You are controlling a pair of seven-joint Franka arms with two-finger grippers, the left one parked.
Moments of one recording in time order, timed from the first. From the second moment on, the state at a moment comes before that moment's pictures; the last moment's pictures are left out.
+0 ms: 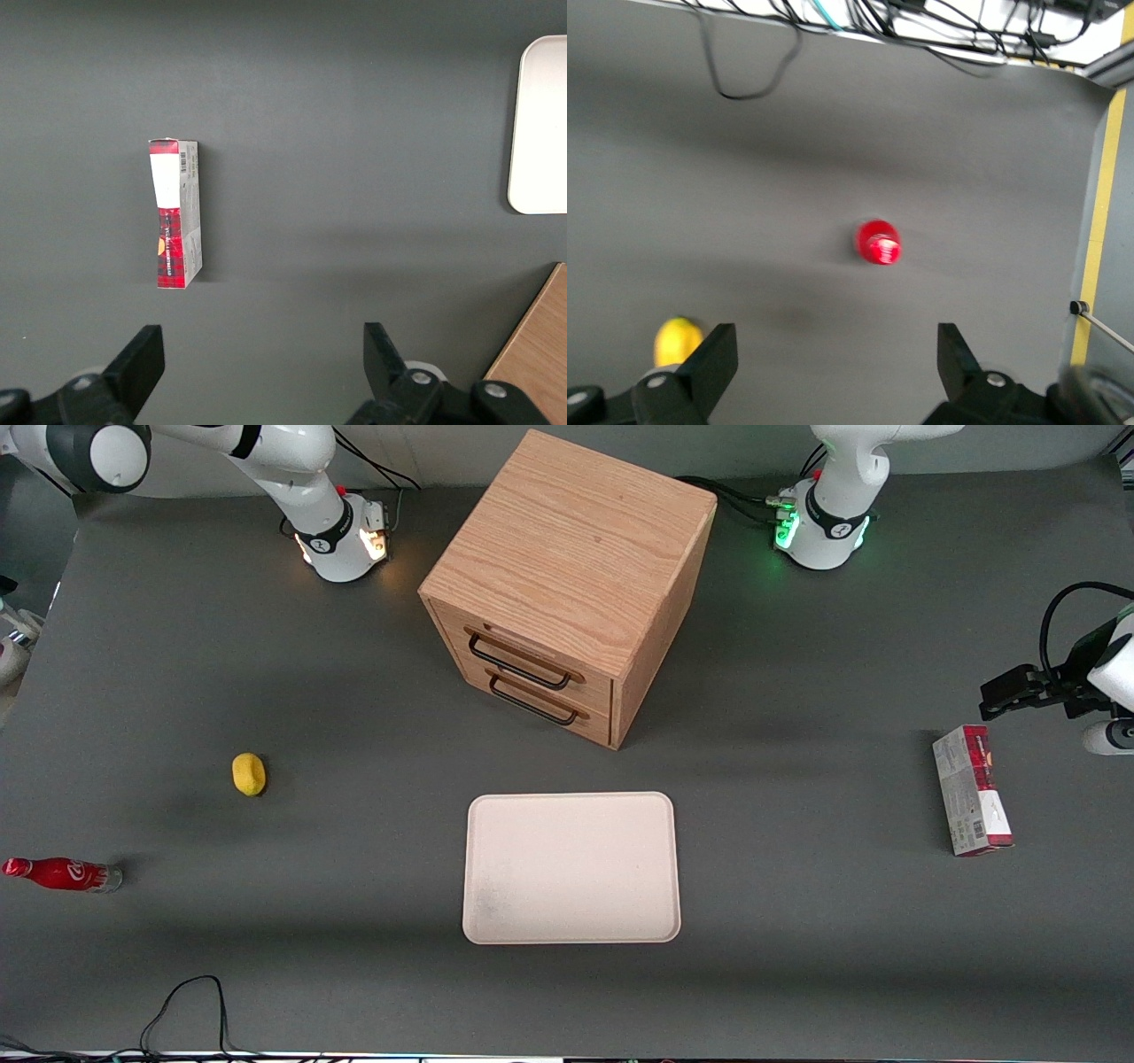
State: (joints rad) arm -0.39 0.66 -0.15 -0.95 0.11 1.73 -0.65
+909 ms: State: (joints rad) arm -0.43 0.71 -0.15 -0.93 0.11 1.73 -0.72
